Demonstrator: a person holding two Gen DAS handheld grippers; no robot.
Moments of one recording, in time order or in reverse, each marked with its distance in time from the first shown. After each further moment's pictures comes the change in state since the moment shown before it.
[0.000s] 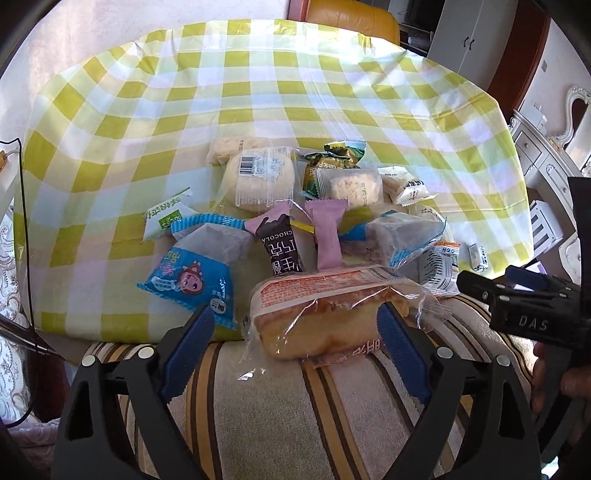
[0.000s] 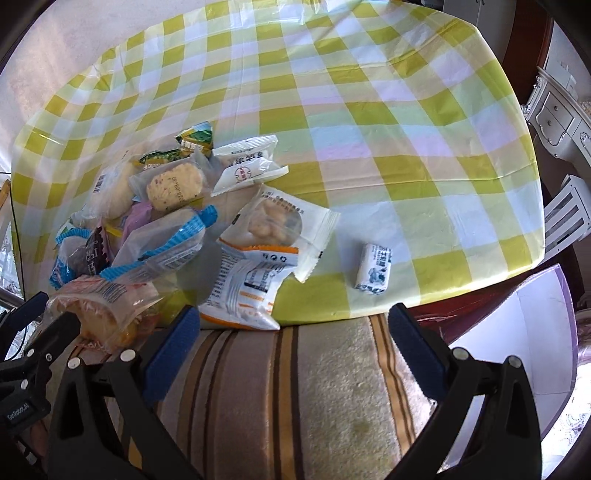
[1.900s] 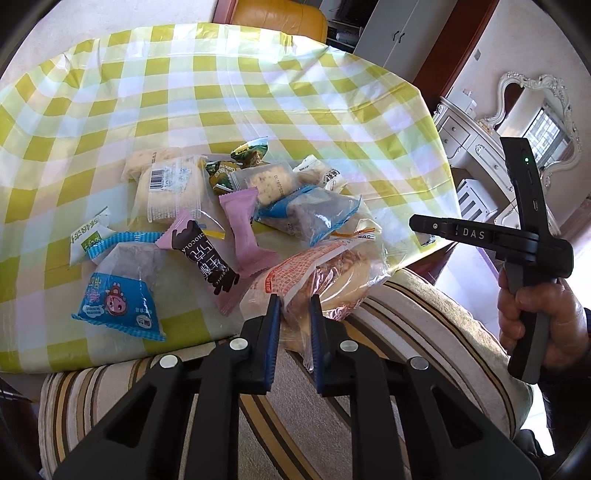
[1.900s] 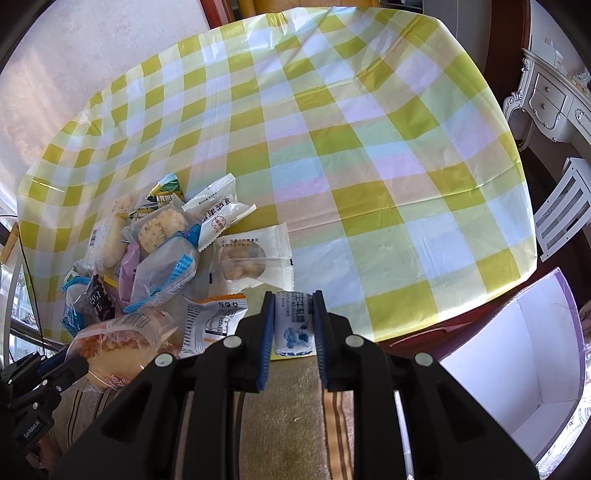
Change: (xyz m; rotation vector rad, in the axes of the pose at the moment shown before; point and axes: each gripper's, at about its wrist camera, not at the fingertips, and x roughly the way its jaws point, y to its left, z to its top) left arm -0.010 -0.017 -0.001 0.115 -0.008 -0.301; right arm -0.016 -0.048 0.018 0.091 -0.073 0.081
